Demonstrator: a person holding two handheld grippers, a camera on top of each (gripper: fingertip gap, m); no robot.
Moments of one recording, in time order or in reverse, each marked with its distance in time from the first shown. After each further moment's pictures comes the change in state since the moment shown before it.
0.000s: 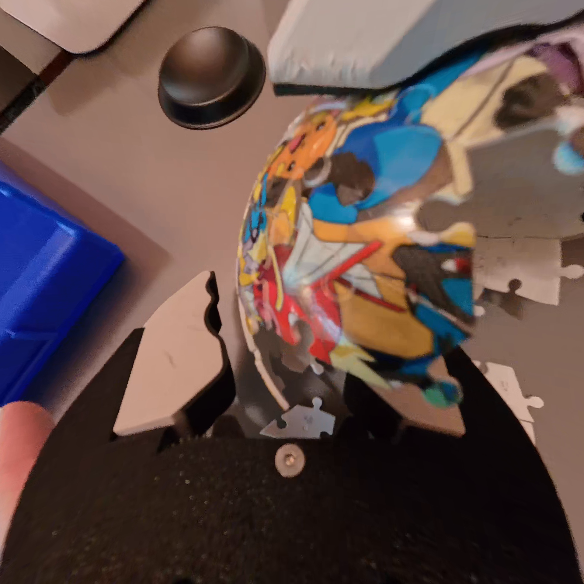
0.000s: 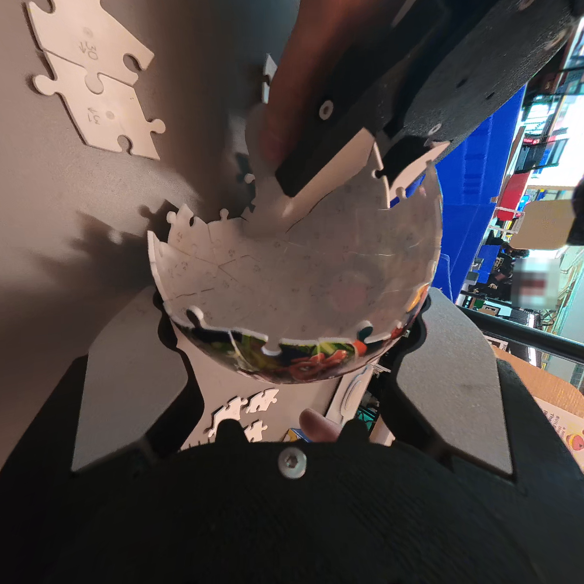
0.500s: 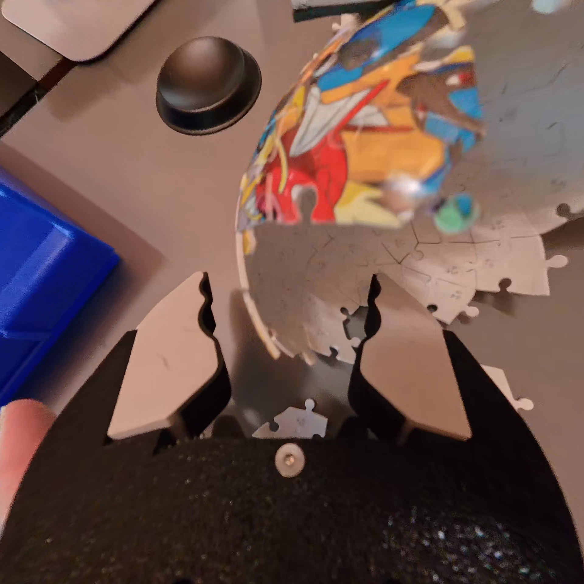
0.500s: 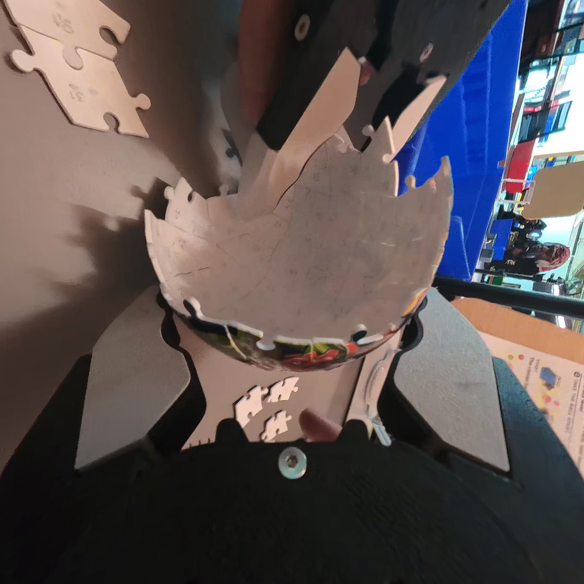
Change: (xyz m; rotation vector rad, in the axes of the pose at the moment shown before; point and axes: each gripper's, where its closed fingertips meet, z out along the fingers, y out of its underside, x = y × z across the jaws) left arm 0.004 -0.002 -0.001 0.028 0.003 -0.008; right arm -0.005 0.017 -0.005 0.009 0.026 0.119
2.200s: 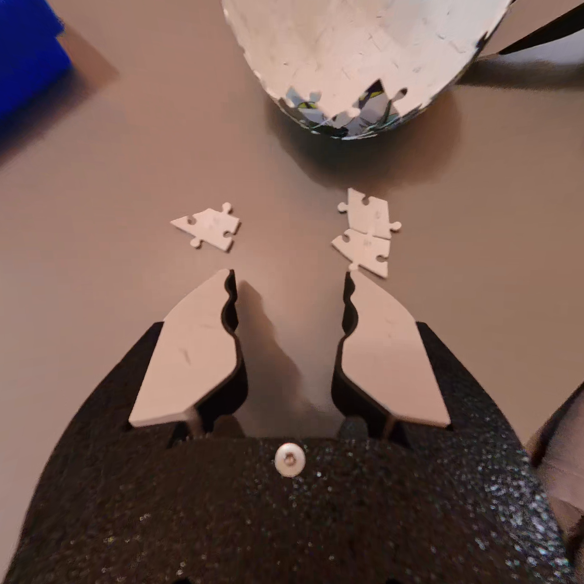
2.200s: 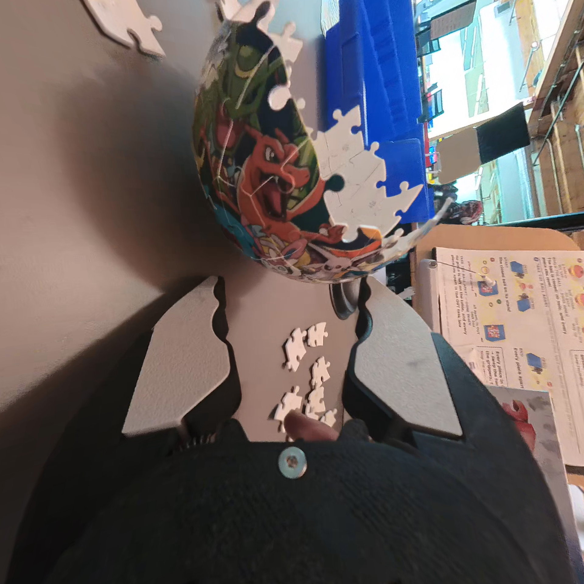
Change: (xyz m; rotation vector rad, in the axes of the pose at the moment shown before) left arm 0.058 0.078 -0.084 -0.051 -0.018 -0.201; right arm -0.032 0.040 -0.032 0.073 0.282 0.162
